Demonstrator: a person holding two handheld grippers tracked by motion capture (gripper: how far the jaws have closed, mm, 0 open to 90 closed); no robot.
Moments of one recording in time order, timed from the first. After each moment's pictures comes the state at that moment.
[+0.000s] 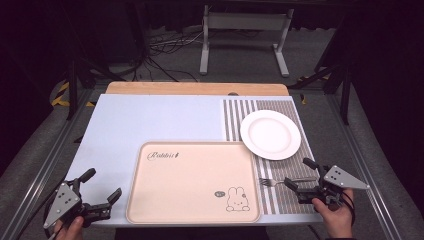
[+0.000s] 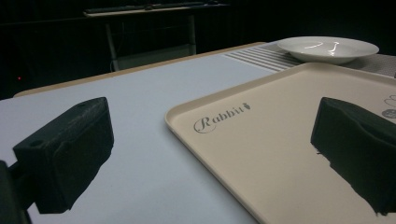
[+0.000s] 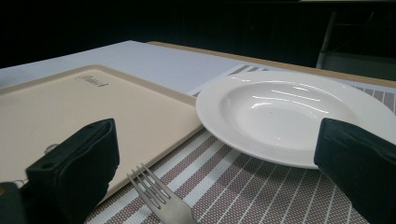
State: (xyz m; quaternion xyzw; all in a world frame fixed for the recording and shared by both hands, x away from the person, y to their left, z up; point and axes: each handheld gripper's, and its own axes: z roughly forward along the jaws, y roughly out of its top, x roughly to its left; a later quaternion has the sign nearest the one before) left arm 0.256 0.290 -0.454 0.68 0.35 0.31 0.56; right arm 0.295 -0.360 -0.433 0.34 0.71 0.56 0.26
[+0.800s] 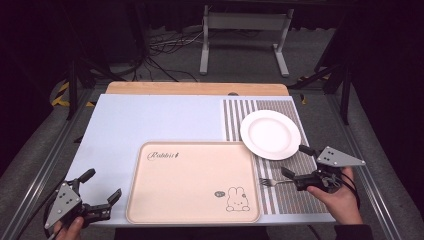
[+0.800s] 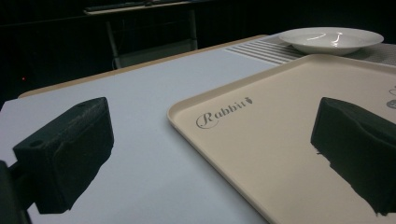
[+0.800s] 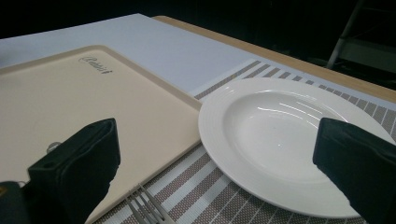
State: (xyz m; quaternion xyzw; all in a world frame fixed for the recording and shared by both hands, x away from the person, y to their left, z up) left arm 0.254 0.290 -0.452 0.69 0.34 0.32 0.55; right arm 0.323 -0.344 -0.386 0.31 0.77 0.51 0.24
